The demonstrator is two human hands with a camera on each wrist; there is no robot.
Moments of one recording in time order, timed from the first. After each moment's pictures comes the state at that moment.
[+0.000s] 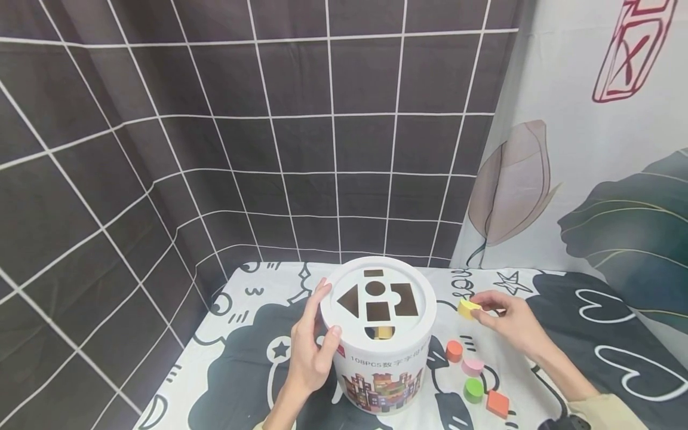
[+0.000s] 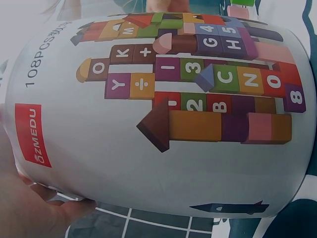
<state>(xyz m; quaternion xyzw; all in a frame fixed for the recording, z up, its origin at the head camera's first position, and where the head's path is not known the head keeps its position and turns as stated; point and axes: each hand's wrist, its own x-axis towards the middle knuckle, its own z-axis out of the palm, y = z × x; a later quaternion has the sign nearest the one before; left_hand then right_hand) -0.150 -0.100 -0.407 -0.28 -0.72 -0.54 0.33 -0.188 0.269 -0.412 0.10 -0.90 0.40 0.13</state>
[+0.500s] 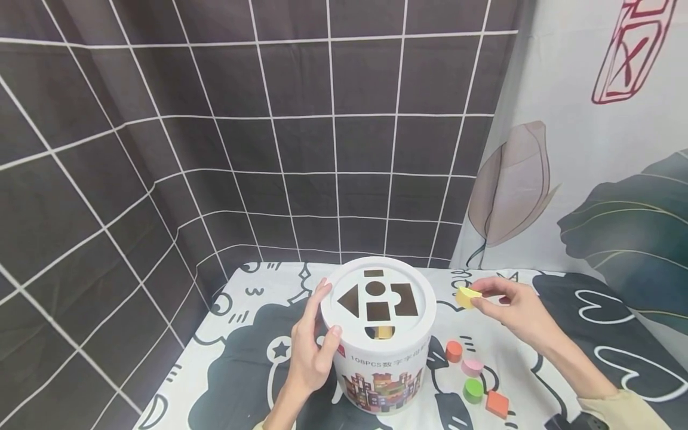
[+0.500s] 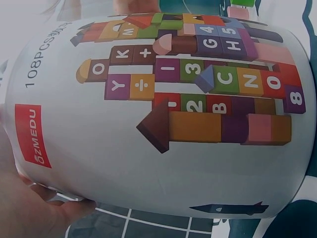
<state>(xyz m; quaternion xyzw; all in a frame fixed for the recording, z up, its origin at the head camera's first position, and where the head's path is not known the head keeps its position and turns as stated) -0.149 -0.100 -0.405 -0.28 -0.72 -0.54 0.33 -0.176 0.258 -0.365 0.12 -0.89 0.41 0.14</state>
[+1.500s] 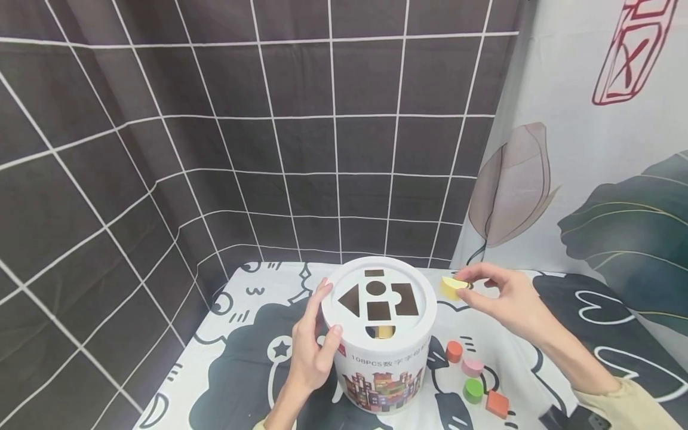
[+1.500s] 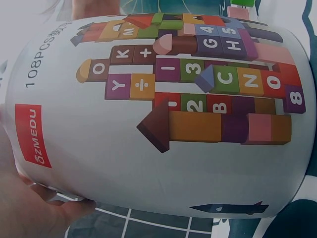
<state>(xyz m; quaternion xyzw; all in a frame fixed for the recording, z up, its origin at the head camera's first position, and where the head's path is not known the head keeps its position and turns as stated) -0.149 -0.100 -0.406 -0.28 -0.72 -0.54 0.33 -0.161 0.227 -0.322 0.22 -0.87 0.40 0.20</state>
